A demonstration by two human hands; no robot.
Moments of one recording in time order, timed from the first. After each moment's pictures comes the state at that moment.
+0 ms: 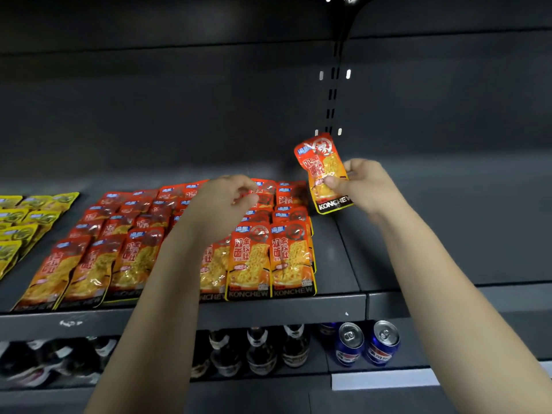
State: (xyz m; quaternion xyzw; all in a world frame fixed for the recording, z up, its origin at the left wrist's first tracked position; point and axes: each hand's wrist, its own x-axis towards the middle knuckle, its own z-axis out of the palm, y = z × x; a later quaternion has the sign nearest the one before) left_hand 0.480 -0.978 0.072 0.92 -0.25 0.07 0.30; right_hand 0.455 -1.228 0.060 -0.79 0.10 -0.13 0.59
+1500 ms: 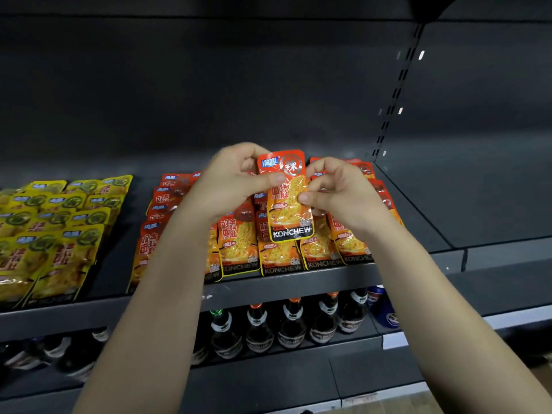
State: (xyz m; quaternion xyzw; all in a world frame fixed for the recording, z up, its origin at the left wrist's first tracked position) left_hand 0.507 -0.828 0.084 0.78 -0.27 -0.08 0.56; right_hand 0.433 -1.008 0.063 -0.80 0.02 -0.12 0.58
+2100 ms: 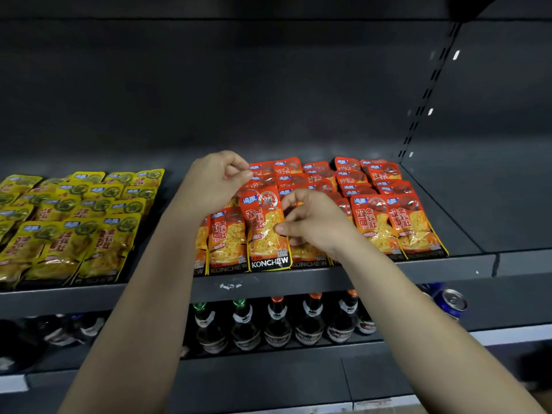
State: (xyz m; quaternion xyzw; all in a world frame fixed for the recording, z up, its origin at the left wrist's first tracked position) left_hand 0.531 -0.771 0.068 0.91 -0.19 0.07 0.36; right_hand 0.446 -0.941 0.036 -0.81 0.06 0.02 0.58
